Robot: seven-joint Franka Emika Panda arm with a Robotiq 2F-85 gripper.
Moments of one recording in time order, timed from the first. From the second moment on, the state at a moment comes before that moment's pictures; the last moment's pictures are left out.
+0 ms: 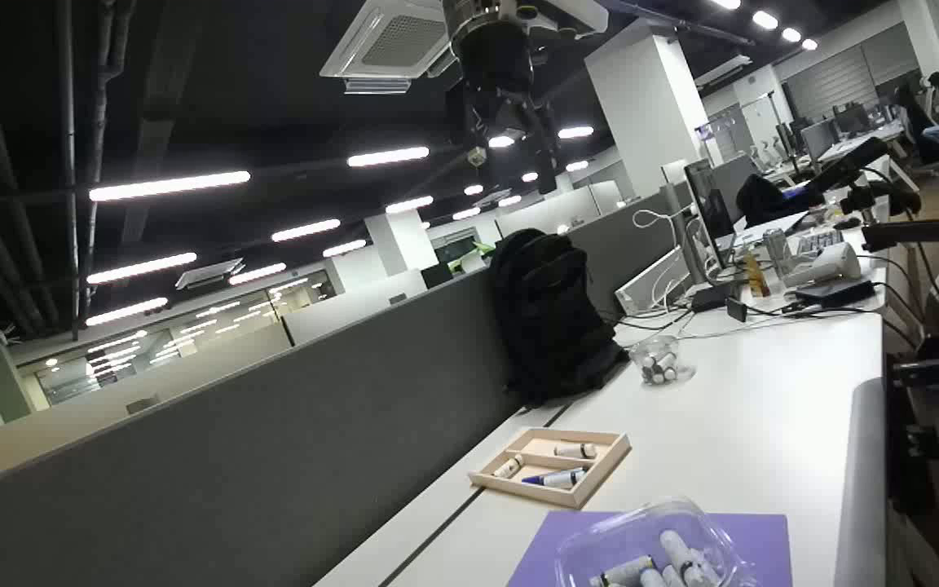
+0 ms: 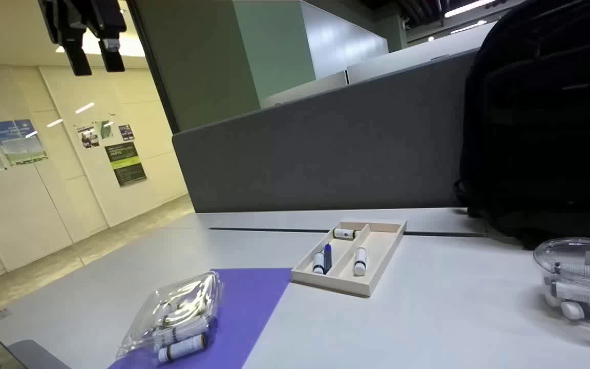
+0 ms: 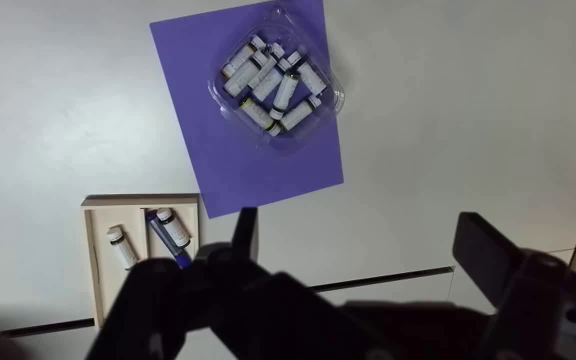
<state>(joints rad) 0.07 -0.57 0.02 -2.30 0.24 1.83 0.06</state>
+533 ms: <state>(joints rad) 0.07 -0.57 0.02 -2.30 0.24 1.83 0.06</state>
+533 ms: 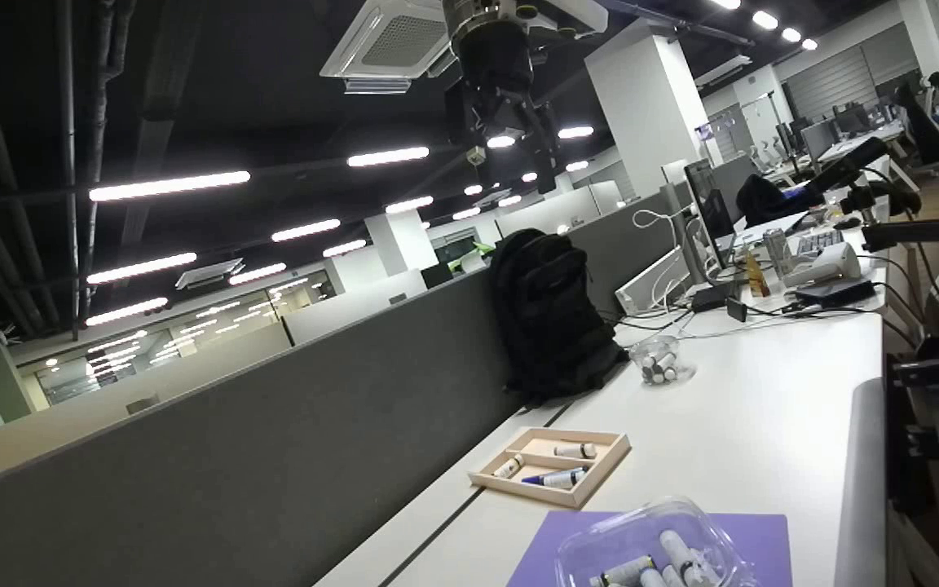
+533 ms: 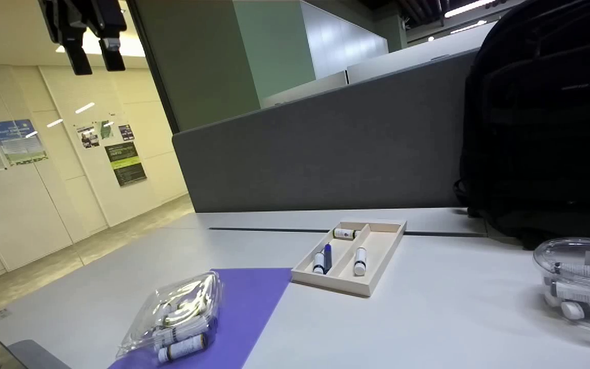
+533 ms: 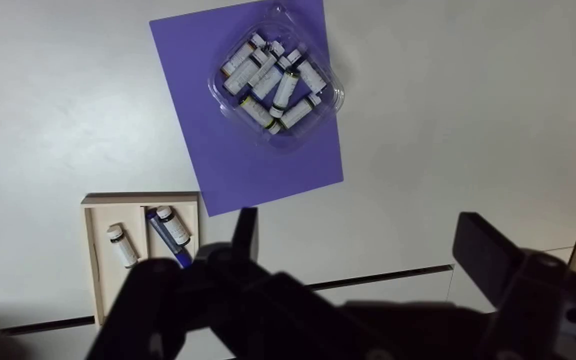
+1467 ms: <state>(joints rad) 0.06 -0.55 0.02 -2.30 0.22 1.87 0.04</state>
